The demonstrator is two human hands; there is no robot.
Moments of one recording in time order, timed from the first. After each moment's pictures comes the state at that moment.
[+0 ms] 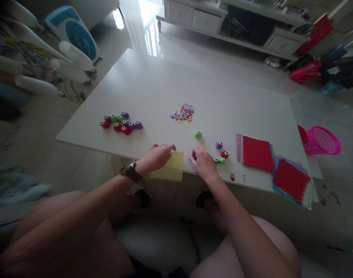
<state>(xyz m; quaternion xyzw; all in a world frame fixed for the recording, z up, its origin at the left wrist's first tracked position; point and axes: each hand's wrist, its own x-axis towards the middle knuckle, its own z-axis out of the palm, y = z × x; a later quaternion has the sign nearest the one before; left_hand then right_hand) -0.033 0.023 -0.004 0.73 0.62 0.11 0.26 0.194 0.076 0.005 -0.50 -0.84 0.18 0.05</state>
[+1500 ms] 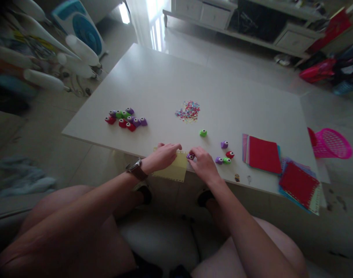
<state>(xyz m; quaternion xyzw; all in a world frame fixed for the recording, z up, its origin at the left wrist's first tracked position) -0.027 0.020 -0.006 0.74 0.61 0.12 0.28 0.182 0.066 0.008 -0.43 -0.86 0.26 0.11</state>
